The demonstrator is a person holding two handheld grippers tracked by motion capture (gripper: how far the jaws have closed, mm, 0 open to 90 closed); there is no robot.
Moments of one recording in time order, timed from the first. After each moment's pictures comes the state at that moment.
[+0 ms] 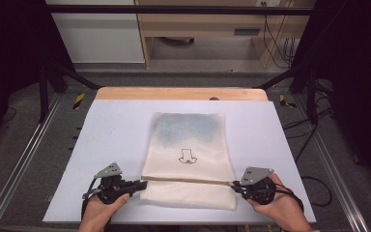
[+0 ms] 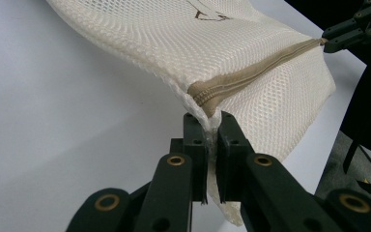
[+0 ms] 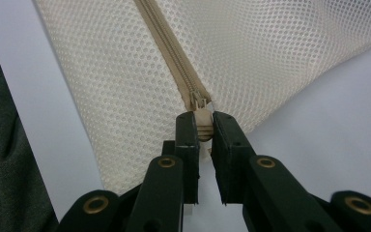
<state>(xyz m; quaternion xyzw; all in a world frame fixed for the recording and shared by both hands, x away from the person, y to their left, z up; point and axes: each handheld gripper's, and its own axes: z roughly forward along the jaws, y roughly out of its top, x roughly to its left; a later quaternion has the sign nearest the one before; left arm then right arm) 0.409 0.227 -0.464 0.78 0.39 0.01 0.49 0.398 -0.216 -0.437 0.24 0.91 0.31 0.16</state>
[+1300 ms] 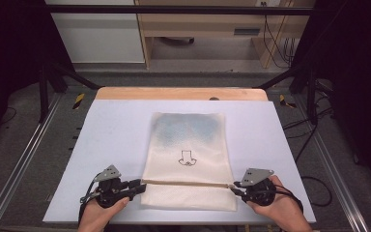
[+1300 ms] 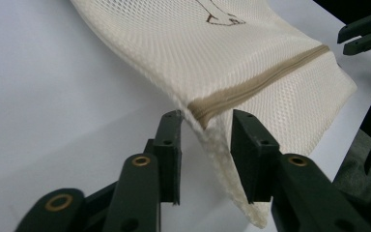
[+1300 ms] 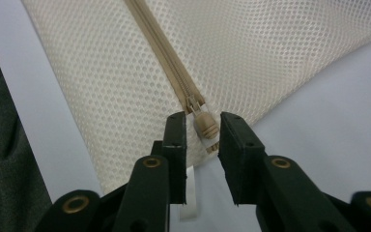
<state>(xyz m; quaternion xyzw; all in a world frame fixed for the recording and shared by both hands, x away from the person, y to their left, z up) 0.393 0.232 -0.457 0.78 0.41 0.06 0.48 0.397 -0.218 -0.444 0.25 0.90 0.32 0.15</state>
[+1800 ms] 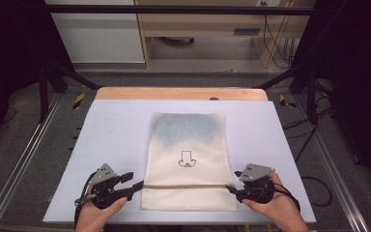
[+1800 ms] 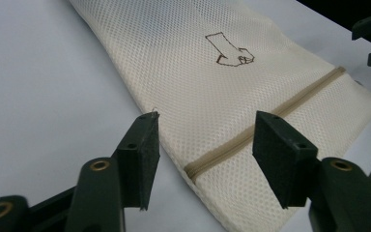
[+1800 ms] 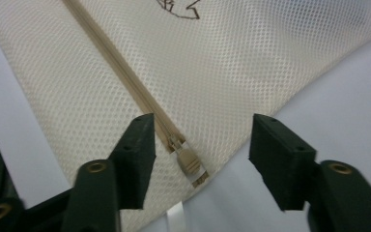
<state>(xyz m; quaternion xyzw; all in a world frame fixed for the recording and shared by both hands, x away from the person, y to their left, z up) 0.392 0.228 -0.443 0.77 0.41 0.13 0.47 0.400 -0.208 -0.434 0.28 0.88 0.34 0.19</state>
